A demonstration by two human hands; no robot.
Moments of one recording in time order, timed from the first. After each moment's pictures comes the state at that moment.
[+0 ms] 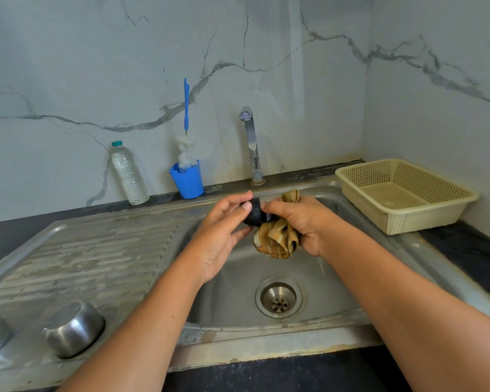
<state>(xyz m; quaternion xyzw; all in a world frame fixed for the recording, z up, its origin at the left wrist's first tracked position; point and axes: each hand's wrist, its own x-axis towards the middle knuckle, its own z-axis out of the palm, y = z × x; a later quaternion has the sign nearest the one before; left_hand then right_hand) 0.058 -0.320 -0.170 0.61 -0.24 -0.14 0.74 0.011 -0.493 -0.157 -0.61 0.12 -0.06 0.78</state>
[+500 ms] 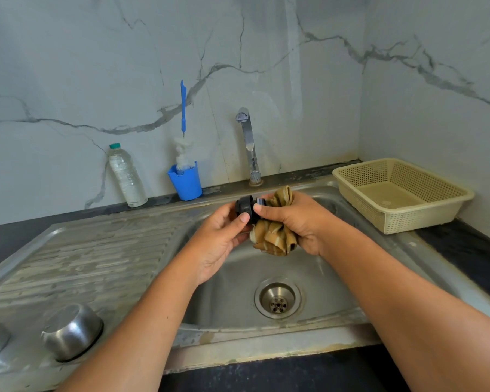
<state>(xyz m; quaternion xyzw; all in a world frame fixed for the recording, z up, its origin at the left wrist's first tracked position) 0.061 -0.319 -0.173 0.63 -0.22 -0.17 0.72 0.009 -0.496 -0.157 -0.63 0.05 -0.05 0.77</state>
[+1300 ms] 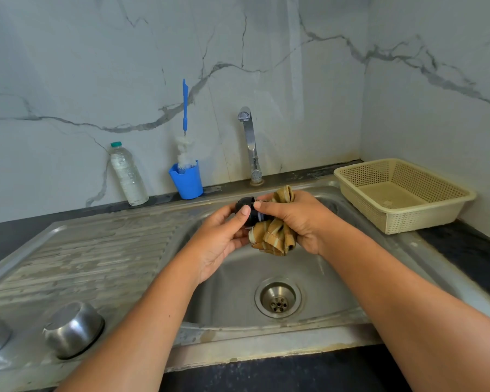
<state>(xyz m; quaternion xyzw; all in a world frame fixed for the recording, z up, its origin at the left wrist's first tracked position) 0.057 -0.319 -0.168 0.64 -0.20 -0.17 0.72 0.010 -0.493 -0.155 -0.63 0.07 -0.07 0.77</state>
